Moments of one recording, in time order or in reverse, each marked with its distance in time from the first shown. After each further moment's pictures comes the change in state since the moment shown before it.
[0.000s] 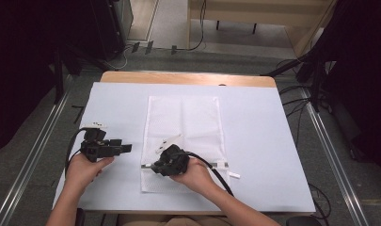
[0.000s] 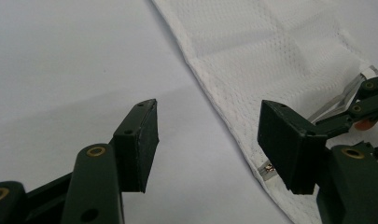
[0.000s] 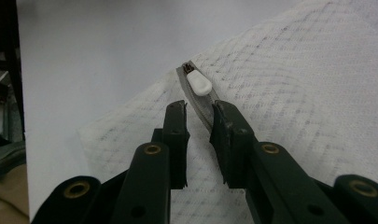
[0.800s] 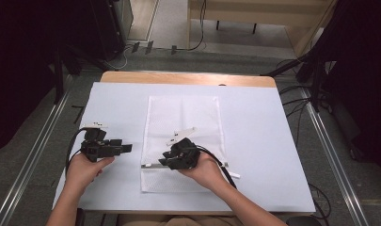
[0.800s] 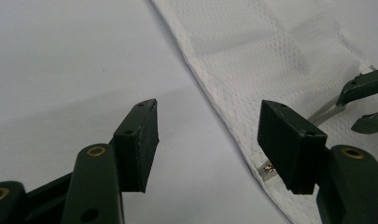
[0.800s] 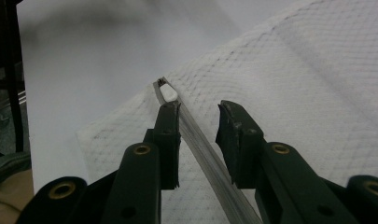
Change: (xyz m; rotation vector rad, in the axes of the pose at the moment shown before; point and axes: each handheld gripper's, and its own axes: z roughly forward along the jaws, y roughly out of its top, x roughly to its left) left arm 0.000 0.000 0.001 0.005 -0.004 0.001; right arm -0.010 0.001 -0.038 -0.073 -0.050 0.010
